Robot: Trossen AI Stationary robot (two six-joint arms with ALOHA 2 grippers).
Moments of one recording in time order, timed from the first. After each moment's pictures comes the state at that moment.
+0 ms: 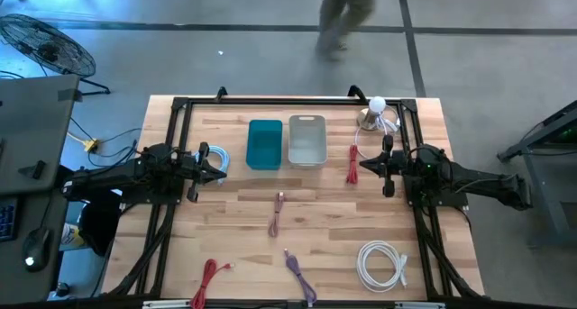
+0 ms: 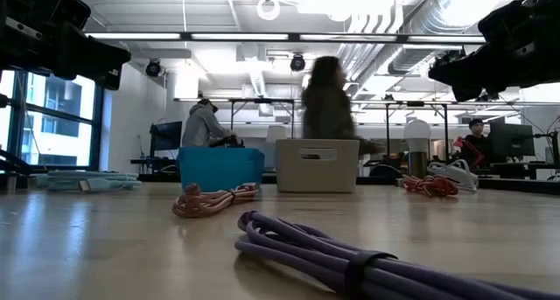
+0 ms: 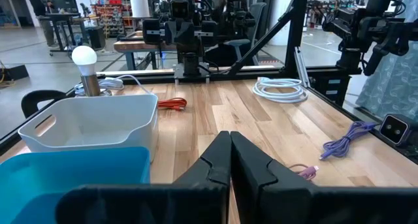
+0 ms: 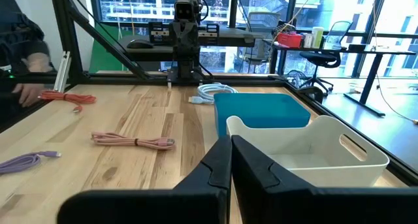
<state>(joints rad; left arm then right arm) 0.16 0.01 0.06 -0.10 0.27 0.03 -0.25 0.12 0.02 0.08 -0.17 -0.04</state>
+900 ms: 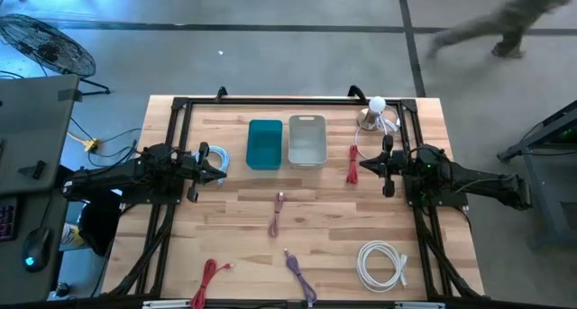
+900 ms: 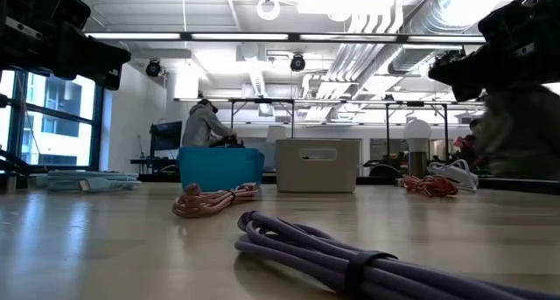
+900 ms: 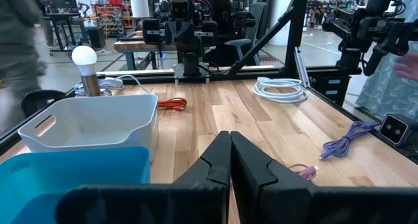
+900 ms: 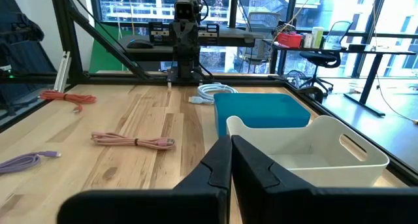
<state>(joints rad) 0.16 0.01 0.06 -0.10 0.27 0.03 -0.25 0.13 0.02 0.08 -0.17 -0.04</state>
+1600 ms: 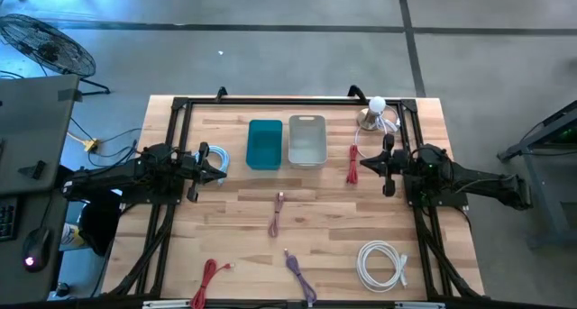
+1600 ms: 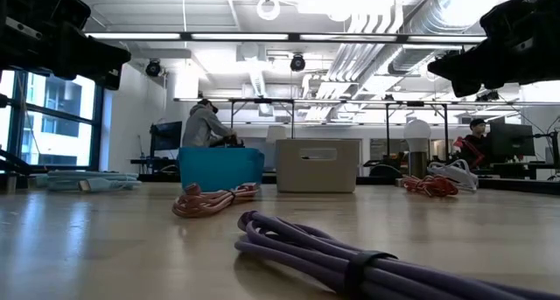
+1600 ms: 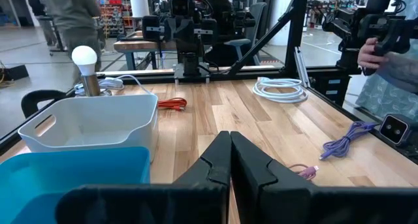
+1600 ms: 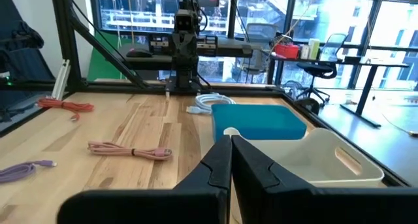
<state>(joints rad) 0.16 0.01 0.06 -0.10 0.27 0.03 -0.25 0.12 0.02 0.12 -0.17 -0.04</state>
